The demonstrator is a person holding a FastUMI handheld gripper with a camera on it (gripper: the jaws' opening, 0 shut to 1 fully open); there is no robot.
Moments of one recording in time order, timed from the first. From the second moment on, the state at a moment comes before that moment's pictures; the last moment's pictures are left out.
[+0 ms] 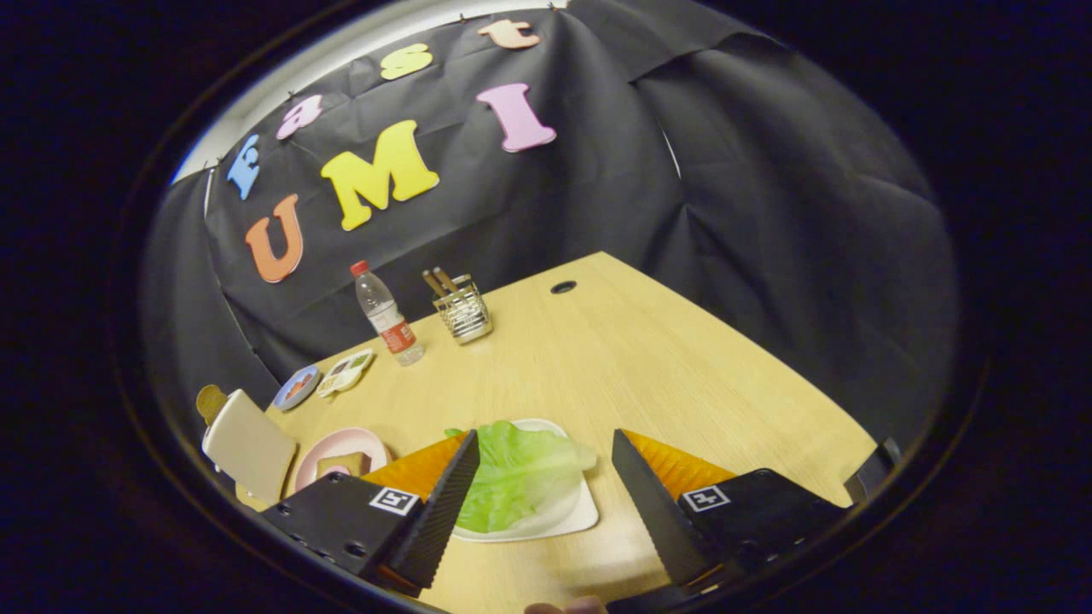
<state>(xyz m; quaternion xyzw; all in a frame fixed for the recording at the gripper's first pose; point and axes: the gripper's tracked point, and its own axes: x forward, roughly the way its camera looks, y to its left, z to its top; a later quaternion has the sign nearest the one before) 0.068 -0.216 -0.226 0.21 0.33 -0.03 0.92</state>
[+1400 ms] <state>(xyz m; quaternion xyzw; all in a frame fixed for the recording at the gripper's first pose) 0.090 -0.232 -0.261 0.24 0.38 -0.03 0.89</state>
